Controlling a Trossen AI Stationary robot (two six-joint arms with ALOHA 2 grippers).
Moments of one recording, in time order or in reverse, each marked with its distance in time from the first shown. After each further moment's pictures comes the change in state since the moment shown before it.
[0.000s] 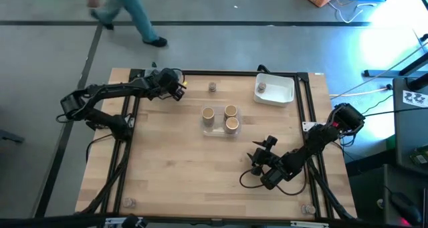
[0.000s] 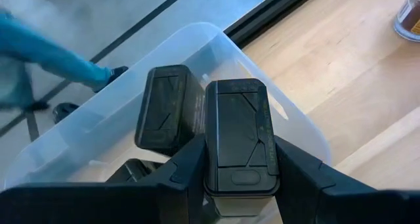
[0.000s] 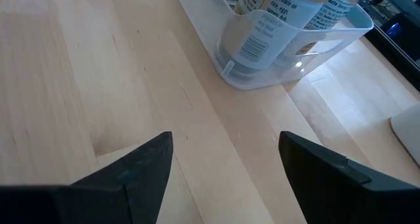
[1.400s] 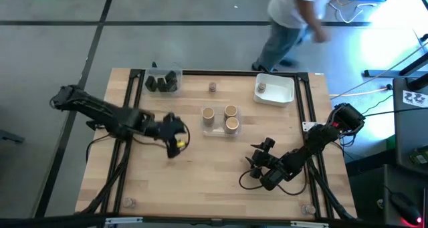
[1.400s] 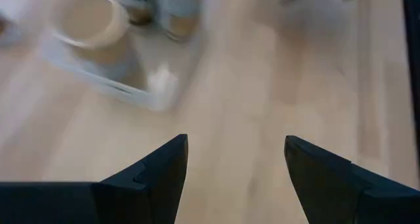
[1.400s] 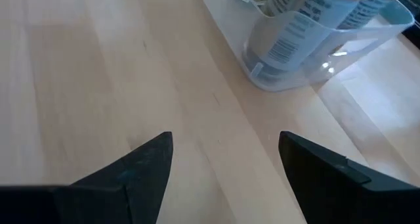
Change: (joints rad) left arm -0.913 -0.152 0.195 -0.300 0.178 -0.393; right arm 0.000 0.000 0.000 0.086 -0.055 -0.032
